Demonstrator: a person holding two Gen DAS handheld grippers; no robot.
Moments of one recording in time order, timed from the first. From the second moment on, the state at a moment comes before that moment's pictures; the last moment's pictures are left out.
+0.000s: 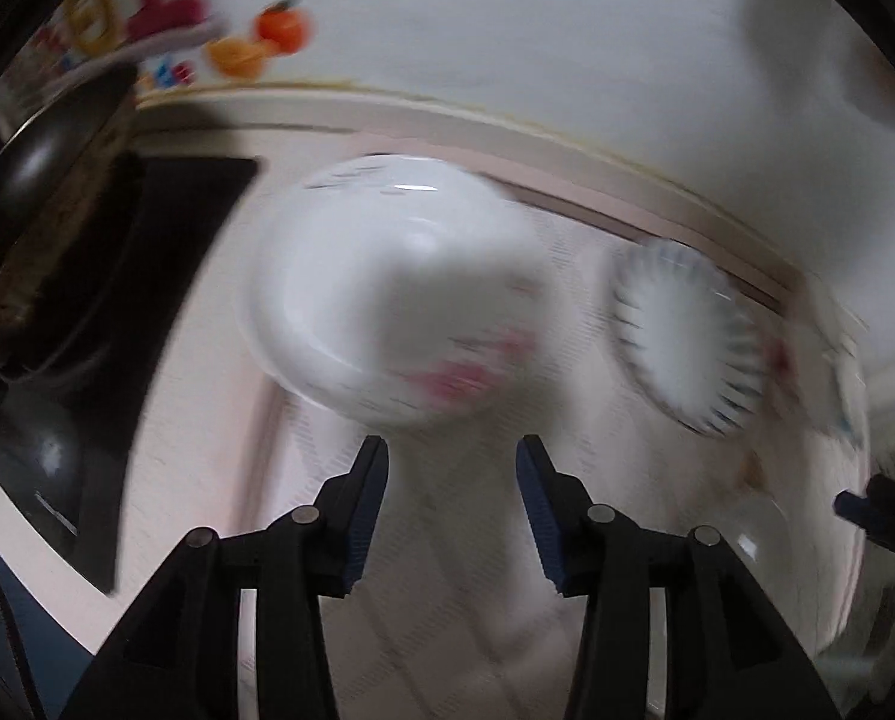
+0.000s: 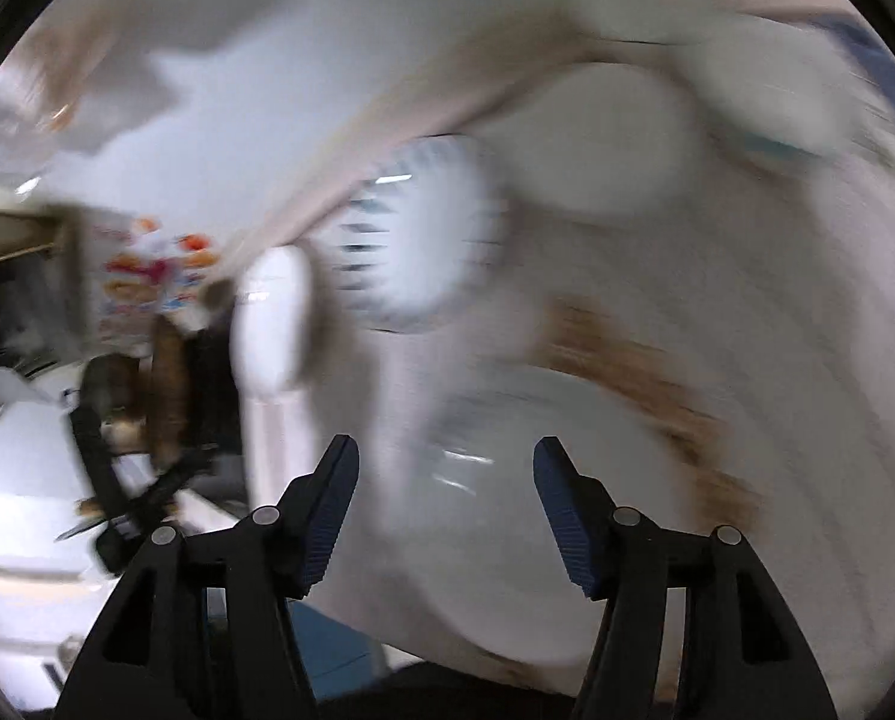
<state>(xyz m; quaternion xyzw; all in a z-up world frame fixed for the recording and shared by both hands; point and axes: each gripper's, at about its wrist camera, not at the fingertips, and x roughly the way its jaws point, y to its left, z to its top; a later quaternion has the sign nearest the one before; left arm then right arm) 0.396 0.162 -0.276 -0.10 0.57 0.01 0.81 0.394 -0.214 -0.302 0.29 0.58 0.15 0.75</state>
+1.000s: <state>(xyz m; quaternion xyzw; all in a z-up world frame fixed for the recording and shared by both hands) 0.467 0.254 -0.340 -0.11 0.59 0.08 0.80 0.630 0.036 -0.413 0.15 0.64 0.18 0.73</state>
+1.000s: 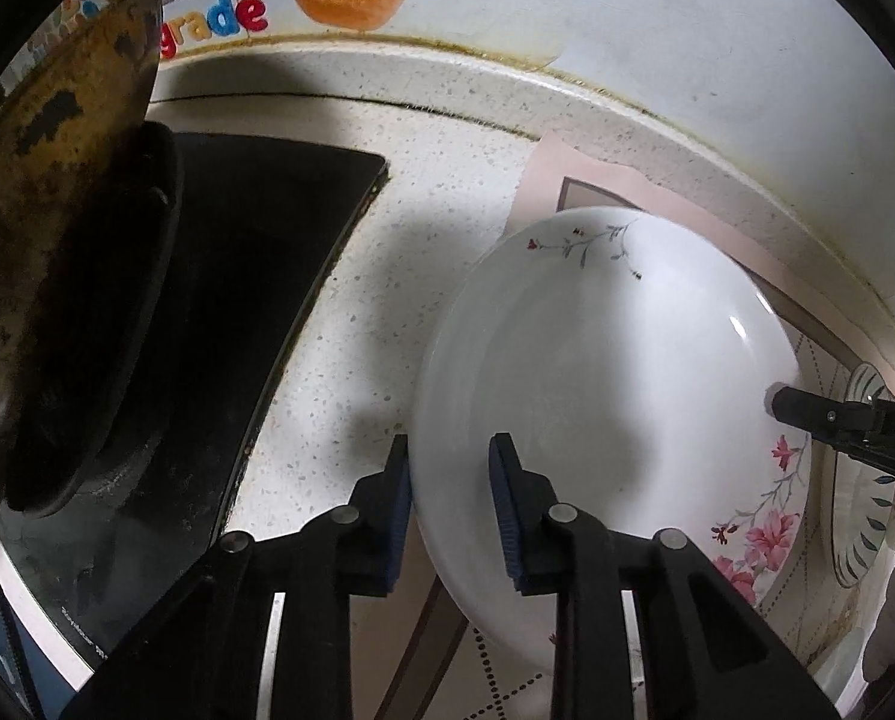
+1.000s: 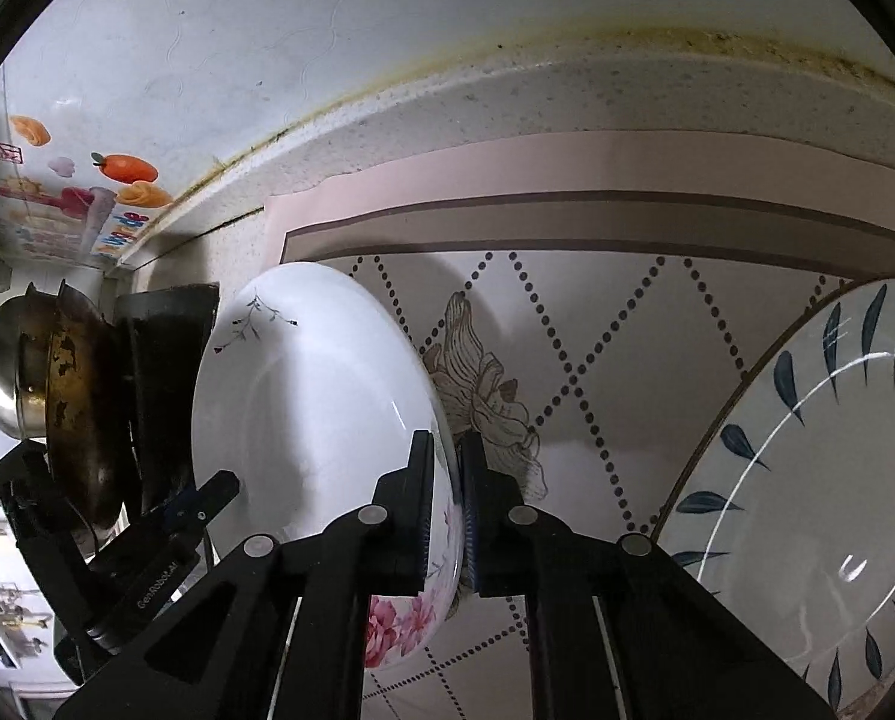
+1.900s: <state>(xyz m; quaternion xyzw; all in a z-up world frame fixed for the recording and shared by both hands) 0.358 0.086 -0.226 -0.07 0.54 0.00 0.84 0.469 -0.133 -0.295 0.15 0.58 0.21 0.77</state>
